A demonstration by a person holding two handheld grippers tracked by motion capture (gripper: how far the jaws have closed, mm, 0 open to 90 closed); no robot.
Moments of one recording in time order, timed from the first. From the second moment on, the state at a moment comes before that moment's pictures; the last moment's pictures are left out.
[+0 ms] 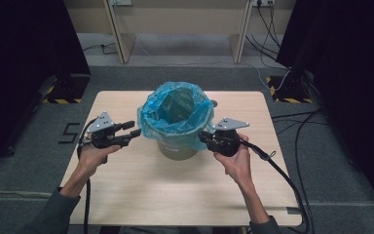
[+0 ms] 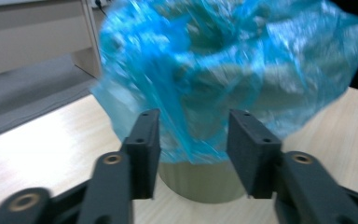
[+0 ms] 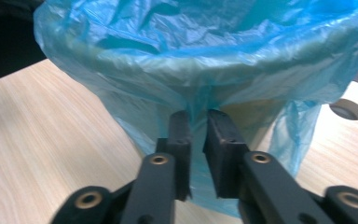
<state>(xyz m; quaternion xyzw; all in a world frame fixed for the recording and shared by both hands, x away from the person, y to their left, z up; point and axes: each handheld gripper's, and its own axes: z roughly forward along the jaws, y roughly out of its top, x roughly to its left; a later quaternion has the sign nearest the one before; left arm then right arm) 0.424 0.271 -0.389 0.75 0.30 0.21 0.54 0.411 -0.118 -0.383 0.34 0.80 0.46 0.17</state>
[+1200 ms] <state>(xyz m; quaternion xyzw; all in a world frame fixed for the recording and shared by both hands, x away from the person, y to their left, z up) 0.546 0.242 -0.357 0.76 0.37 0.24 0.48 0.396 -0.118 -0.393 0.35 0.79 0.48 0.16</state>
